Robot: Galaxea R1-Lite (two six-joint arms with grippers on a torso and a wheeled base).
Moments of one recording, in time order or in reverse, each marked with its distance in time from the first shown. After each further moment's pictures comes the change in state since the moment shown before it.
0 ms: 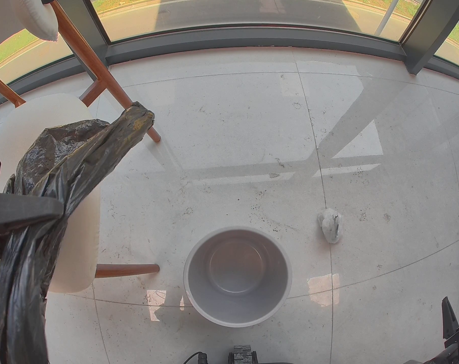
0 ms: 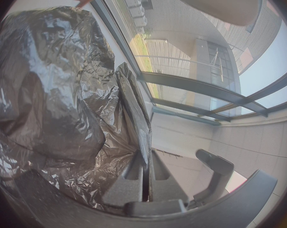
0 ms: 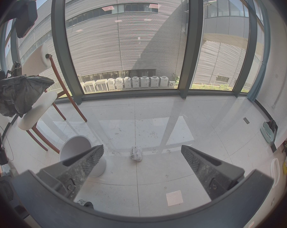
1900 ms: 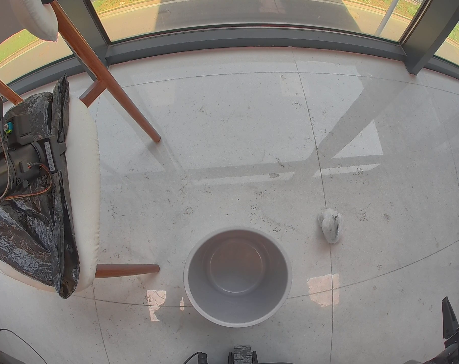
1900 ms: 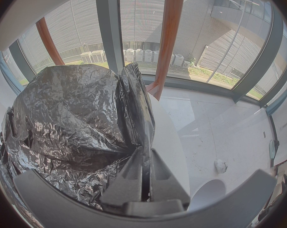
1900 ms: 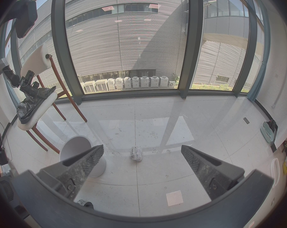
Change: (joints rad) left arm 0.082 0.376 -0.170 -0.008 1.147 0.880; right arm 0.000 0.000 0.000 -0.001 0.000 0.001
